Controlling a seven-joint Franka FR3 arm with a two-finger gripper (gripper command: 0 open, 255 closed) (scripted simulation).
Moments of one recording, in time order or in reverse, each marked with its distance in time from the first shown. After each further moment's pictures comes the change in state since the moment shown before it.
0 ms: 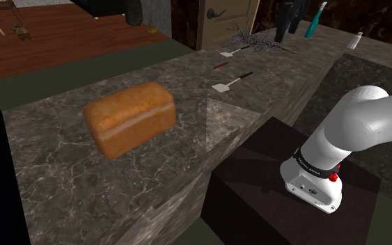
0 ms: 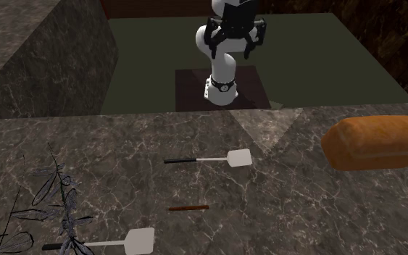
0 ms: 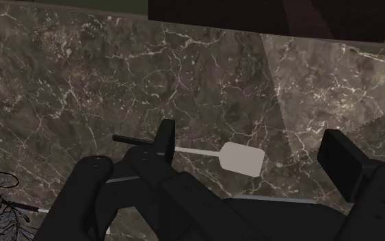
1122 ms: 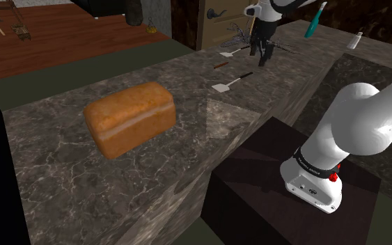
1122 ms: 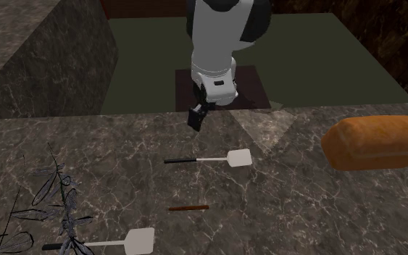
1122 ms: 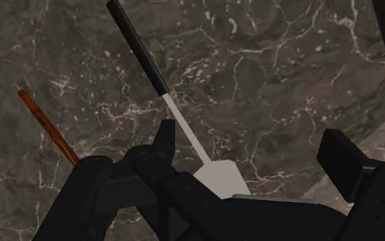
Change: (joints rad) arm 0.246 0.314 -0.415 -0.106 -0.199 0.478 -0.957
